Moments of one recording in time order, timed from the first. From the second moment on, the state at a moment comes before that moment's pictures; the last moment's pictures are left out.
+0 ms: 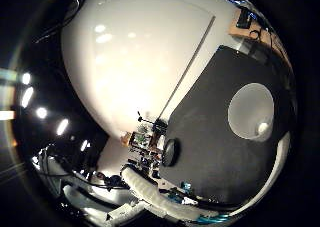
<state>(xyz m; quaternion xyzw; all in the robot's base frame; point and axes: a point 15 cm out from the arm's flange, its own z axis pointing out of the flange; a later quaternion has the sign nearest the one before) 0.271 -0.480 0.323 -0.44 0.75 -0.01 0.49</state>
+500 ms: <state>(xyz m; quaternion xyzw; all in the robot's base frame) 0.275 -0.477 0.288 -0.41 0.71 0.03 0.57</state>
